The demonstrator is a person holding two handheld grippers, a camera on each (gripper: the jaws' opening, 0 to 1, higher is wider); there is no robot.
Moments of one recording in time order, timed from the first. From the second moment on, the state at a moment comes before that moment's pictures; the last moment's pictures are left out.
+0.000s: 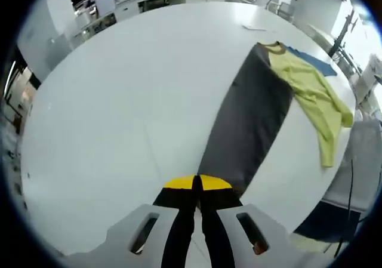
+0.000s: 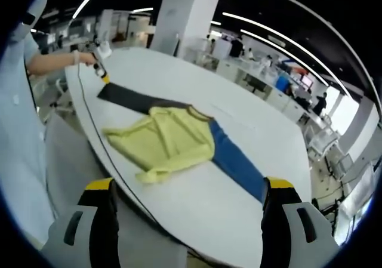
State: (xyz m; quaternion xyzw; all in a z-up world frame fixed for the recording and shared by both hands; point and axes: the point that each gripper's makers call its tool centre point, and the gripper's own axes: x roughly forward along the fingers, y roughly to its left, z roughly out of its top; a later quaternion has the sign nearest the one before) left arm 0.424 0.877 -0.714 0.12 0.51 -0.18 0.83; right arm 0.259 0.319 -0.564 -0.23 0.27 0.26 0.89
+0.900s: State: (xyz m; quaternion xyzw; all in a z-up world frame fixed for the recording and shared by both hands) left arm 0.446 0.901 -0.735 0.15 0.54 -0.16 0.82; right arm 0.258 0.328 -0.558 -0.24 0.28 0.25 0.90
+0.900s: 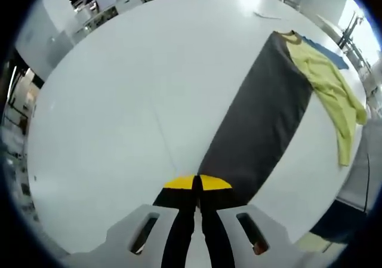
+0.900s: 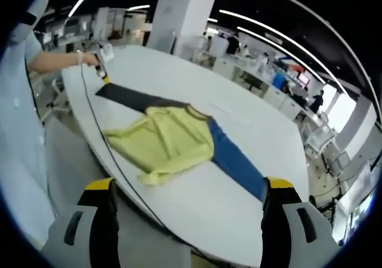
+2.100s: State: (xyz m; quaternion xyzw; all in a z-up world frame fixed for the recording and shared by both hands) left arm 0.476 0.923 -0.762 0.21 0.55 -0.15 0.79; right arm 0.262 0.325 -0.559 -0.23 0.30 0.22 0.90
